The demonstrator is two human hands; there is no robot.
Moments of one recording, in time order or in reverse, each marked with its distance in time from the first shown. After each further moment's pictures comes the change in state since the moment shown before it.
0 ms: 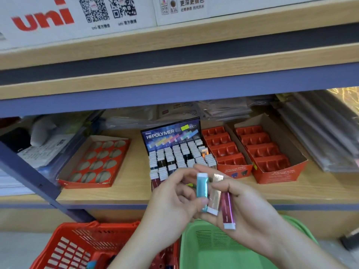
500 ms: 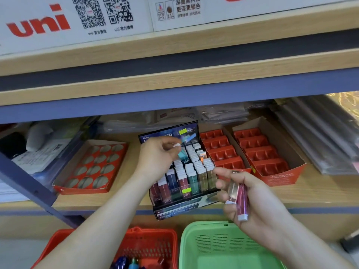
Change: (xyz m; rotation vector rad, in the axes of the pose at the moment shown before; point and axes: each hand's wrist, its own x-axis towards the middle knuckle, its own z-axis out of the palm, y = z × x) left_hand 0.109 -0.002 -0.035 0.212 0.272 0.145; right_hand 0.006 -0.014 -0.016 0.015 0.259 -0.141
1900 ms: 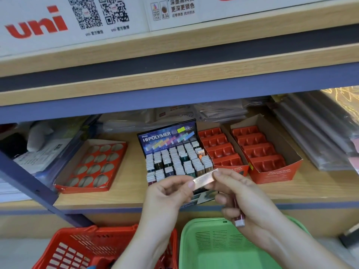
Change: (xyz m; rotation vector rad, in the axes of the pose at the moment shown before) left_hand -0.107 0.015 0.016 -0.622 -0.045 -0.292; right_hand 0.000 0.010 -0.003 -0.269 0.046 -0.050
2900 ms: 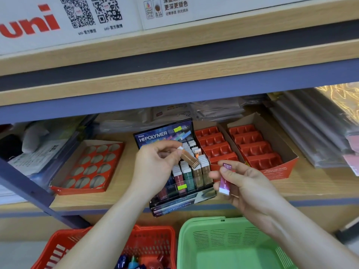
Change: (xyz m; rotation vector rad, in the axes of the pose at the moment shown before) left_hand 0.060 0.032 -0.005 0.463 0.039 0.323; right_hand 0.006 -0.016 -0.011 -0.037 0.064 -0.087
